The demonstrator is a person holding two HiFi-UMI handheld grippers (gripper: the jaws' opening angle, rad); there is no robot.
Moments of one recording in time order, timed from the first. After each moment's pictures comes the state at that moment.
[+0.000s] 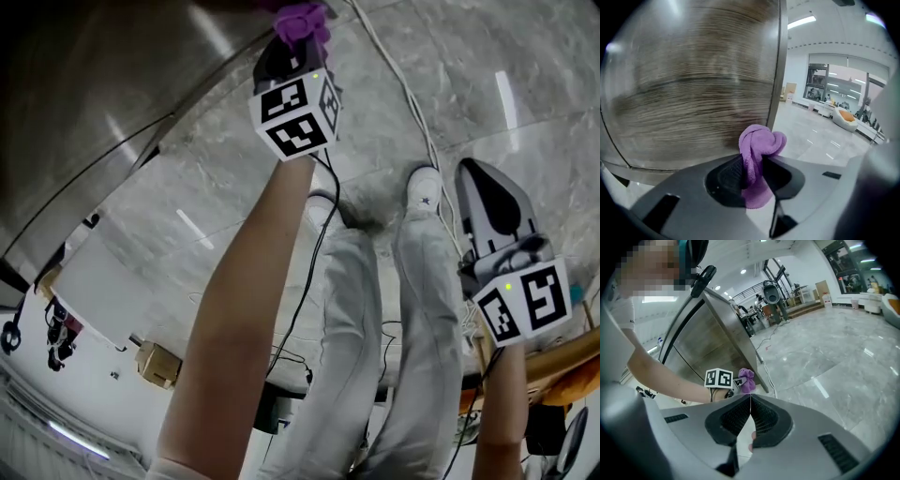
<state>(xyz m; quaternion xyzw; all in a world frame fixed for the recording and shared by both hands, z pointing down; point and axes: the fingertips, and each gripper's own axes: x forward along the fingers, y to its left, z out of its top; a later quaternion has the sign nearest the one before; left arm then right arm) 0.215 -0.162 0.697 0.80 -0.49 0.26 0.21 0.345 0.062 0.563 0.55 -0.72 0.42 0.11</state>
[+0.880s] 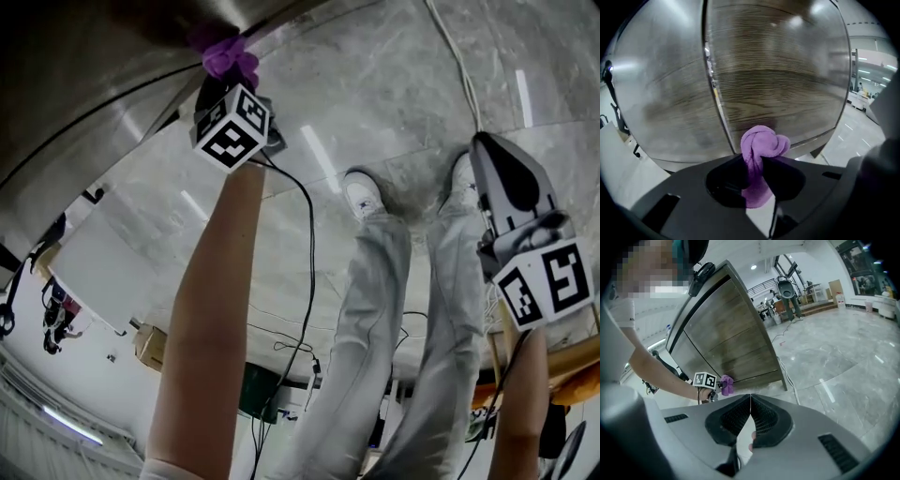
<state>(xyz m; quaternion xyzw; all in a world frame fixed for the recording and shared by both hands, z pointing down) -0.074 -0.160 0.700 0.69 -0.62 0.31 0.22 0.230 0.045 0.570 0.51 -0.75 0.40 0.13</state>
